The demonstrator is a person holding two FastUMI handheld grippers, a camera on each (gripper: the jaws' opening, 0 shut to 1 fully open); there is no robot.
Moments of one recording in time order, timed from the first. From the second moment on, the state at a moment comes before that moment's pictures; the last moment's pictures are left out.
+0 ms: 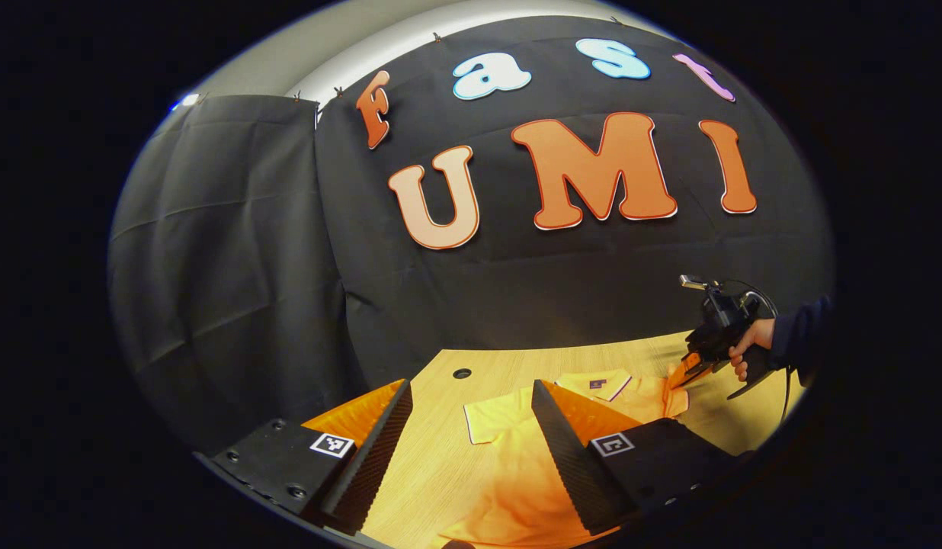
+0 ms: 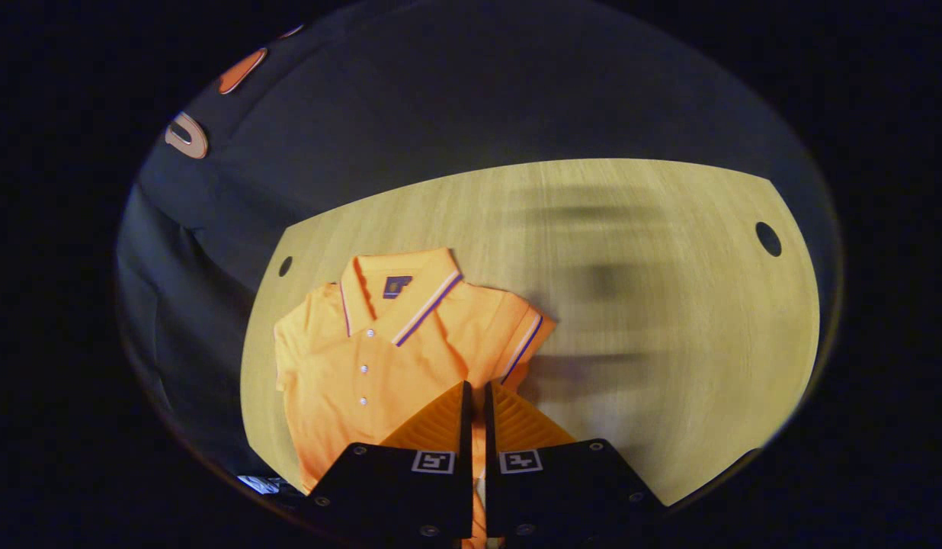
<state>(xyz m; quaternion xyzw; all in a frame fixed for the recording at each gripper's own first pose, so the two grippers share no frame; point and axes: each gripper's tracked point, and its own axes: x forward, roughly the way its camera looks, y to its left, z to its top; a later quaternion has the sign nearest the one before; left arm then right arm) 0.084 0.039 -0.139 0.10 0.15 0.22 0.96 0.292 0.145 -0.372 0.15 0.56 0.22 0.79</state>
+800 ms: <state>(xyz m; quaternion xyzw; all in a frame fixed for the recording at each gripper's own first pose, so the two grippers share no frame) 0.171 0.153 -0.233 0.03 0.24 0.14 0.96 0.277 0.148 -0.286 0.15 0.47 0.19 0.85</state>
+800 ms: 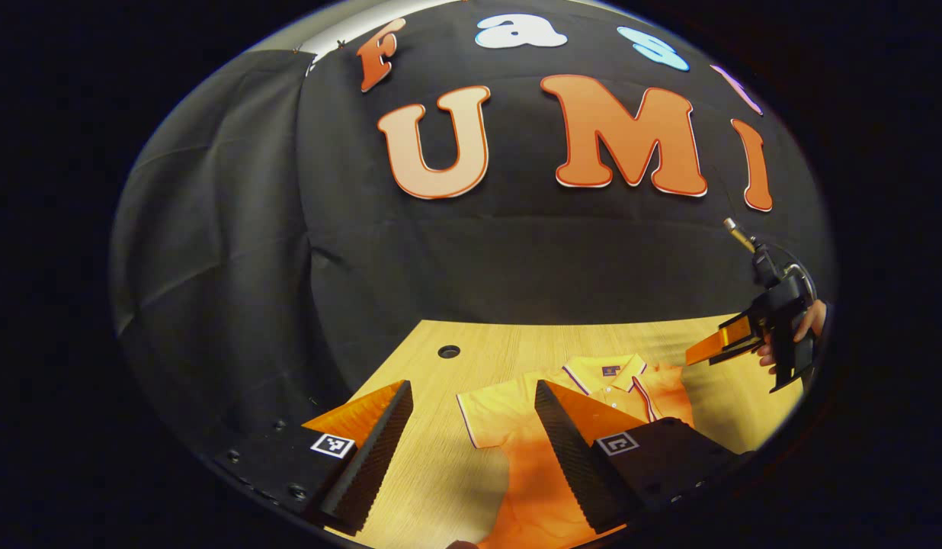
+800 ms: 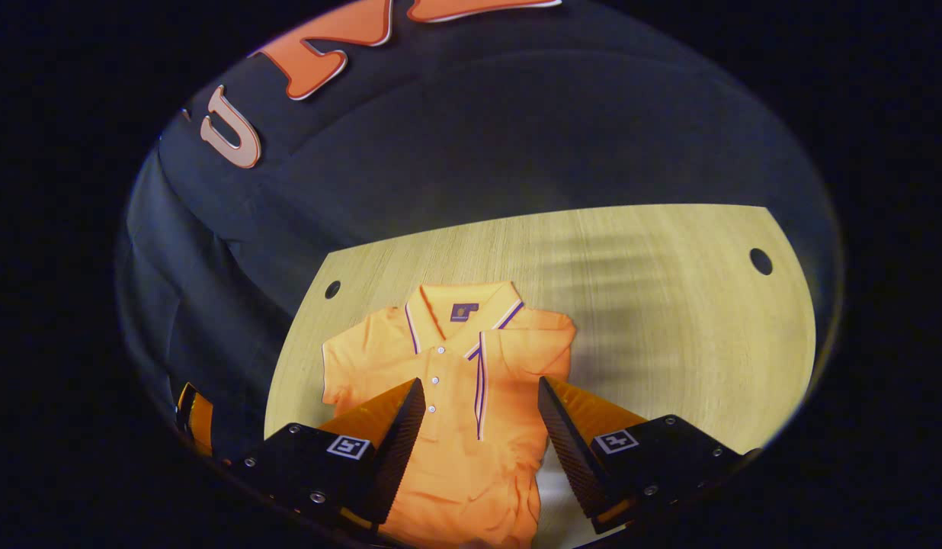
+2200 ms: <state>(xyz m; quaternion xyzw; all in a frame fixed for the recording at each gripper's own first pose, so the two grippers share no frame) 0.284 0.225 -0.483 -0.04 0.61 0.08 0.79 0.068 0.048 -0.196 0.14 0.36 -0.06 0.92</state>
